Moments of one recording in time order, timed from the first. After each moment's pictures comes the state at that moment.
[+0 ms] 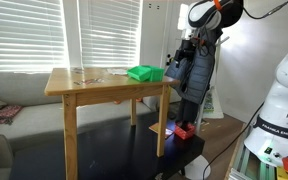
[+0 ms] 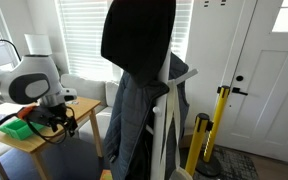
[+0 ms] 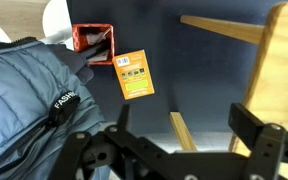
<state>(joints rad) -0.13 -0.26 -0.06 -2.37 -0.03 2.20 0.09</state>
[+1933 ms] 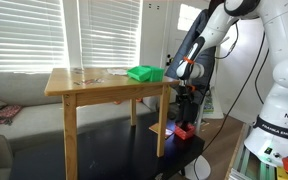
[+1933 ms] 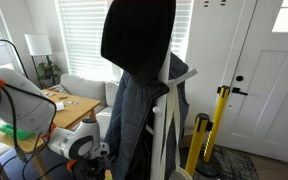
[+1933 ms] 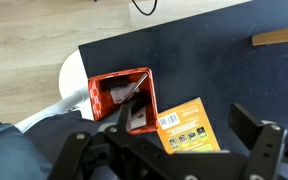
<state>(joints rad) -0.20 0.47 -0.17 -2.27 0.03 2.57 0.05</state>
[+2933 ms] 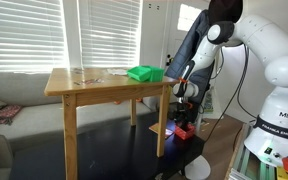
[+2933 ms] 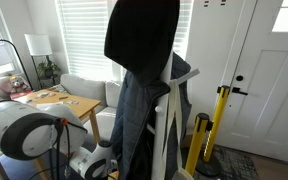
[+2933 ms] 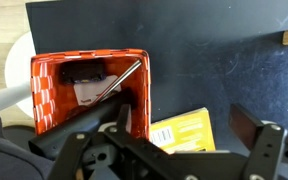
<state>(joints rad) -0.43 0.89 0.01 -1.99 0.09 2.70 -0.23</state>
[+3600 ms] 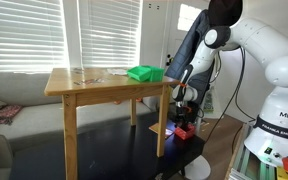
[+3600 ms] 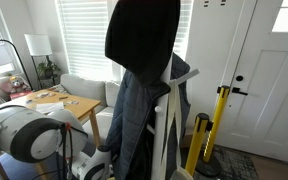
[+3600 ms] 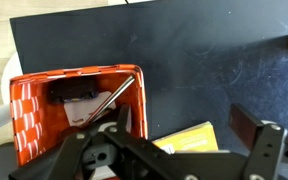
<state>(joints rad) -0.42 0.96 0.01 -1.96 0.09 2.71 -0.17</state>
